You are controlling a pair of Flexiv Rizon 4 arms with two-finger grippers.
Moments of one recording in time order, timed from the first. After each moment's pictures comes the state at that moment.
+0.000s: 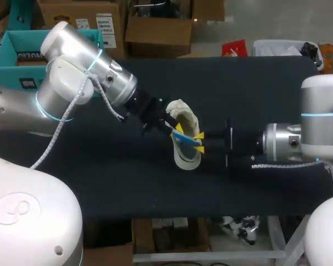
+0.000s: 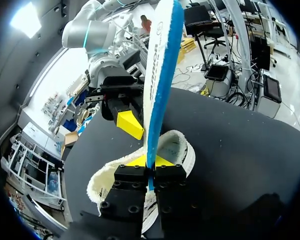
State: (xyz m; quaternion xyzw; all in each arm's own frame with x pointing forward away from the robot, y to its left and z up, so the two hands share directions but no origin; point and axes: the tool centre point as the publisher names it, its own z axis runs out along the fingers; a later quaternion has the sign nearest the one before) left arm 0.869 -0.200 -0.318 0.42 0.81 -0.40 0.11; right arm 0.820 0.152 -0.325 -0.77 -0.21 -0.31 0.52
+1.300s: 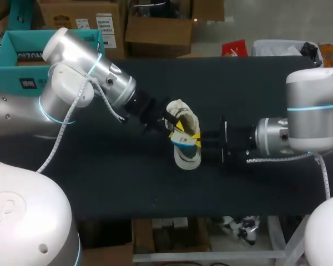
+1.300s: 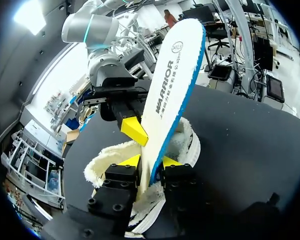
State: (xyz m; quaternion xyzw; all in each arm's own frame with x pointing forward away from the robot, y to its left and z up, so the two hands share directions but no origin) left arm 0.887 -0.199 -0.335 0.41 0.81 -0.41 0.12; right arm 0.850 0.156 -0.347 -0.79 -0.21 -0.30 0.49
